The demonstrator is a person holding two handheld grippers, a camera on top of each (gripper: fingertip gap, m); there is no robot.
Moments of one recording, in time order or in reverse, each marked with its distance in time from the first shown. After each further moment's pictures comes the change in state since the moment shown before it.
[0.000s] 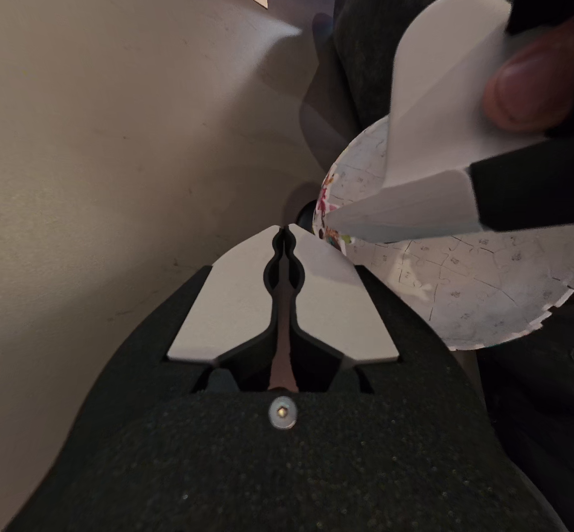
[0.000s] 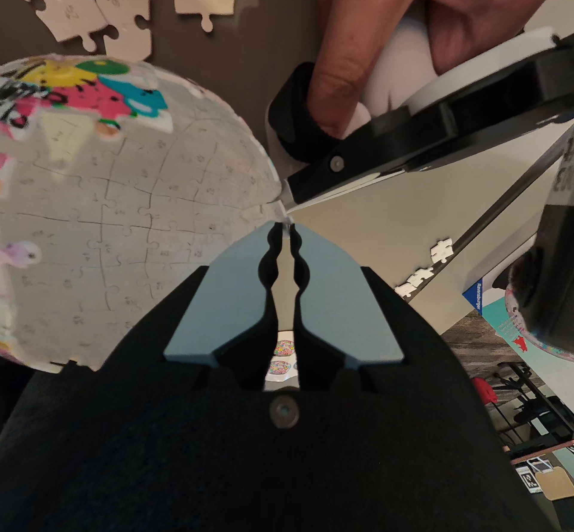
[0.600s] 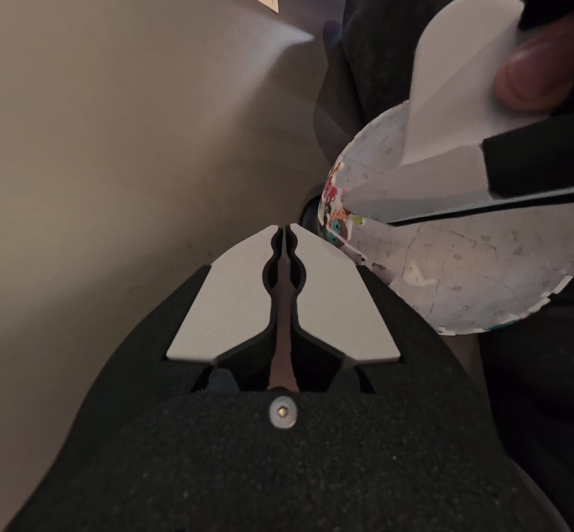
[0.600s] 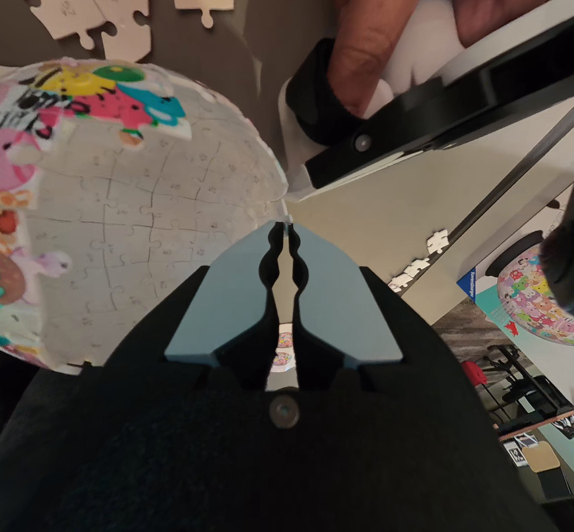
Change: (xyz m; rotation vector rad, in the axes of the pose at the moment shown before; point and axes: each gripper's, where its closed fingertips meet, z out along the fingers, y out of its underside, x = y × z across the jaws) left arm -0.004 0.003 -0.009 0.016 -0.028 -0.002; right arm -0.002 0.001 -0.003 -0.034 0.033 0.007
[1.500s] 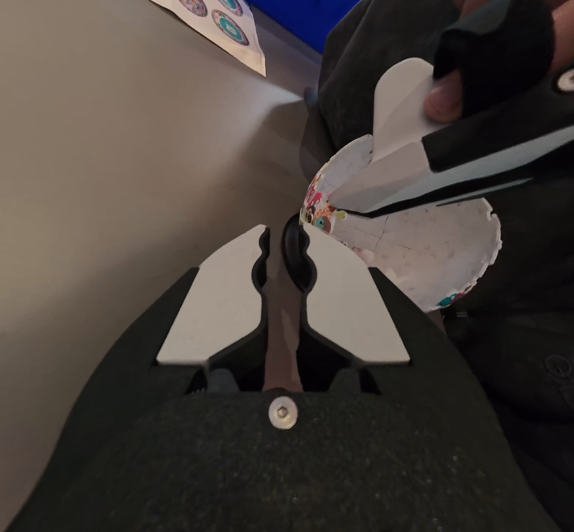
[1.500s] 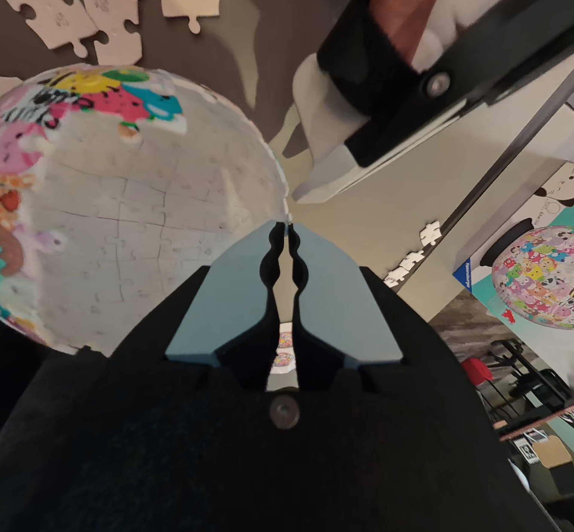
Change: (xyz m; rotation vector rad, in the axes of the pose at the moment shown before) left arm 0.005 -0.017 -0.028 0.158 0.072 -0.028; right arm 0.004 0.001 -0.007 0.024 0.030 0.035
